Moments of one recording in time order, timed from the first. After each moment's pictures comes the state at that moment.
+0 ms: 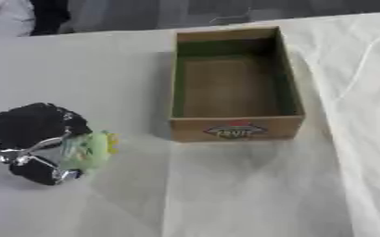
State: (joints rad) left arm -0.50 0.87 -0.44 -1.86 -0.88 -0.07 -0.39; right arm -0.40 -0.44 -0.15 -1.99 0.23 -0.10 -0.46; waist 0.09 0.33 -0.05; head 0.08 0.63
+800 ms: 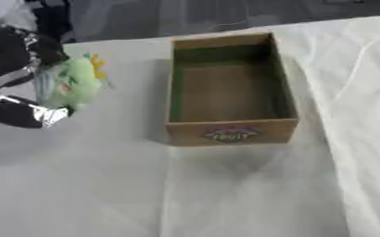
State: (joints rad) left arm -0.70 0.87 -0.30 -1.87 -0.80 -0.06 -0.31; right arm -0.40 -0.44 -0.15 -1.99 0.23 -0.10 -0.46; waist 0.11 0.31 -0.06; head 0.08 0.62
